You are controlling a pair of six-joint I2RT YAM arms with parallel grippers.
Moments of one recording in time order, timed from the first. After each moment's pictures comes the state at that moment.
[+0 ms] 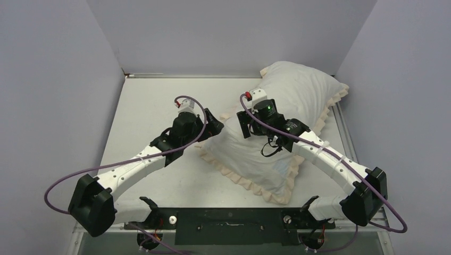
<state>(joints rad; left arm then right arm) -0.64 1.19 0.80 -0.07 -0.13 -0.89 0.70 1.33 1.19 -0.52 0.29 0.11</state>
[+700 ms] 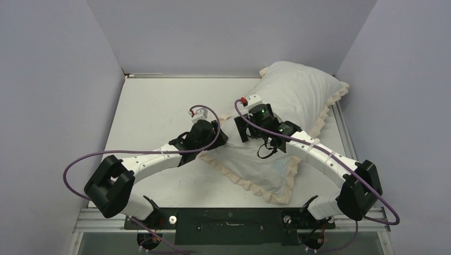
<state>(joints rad) -0.75 1.46 0.86 -0.01 -0.22 -0.92 0.70 1.38 1.11 -0.46 0.30 0.10</state>
